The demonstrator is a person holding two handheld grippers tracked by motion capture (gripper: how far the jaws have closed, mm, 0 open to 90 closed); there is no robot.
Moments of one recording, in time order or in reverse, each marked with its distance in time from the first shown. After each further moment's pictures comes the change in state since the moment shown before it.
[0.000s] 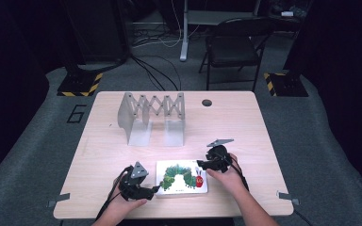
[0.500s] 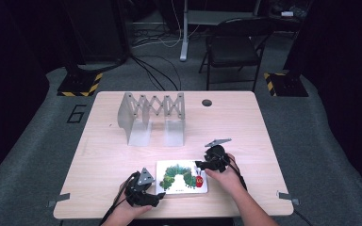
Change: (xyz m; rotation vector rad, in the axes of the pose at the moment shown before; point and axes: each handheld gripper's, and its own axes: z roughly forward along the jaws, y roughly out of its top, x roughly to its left) left arm -0.017 -0.007 0.014 0.022 -0.035 0.038; right arm 0.003 0.001 0.008 0.024 0.020 0.033
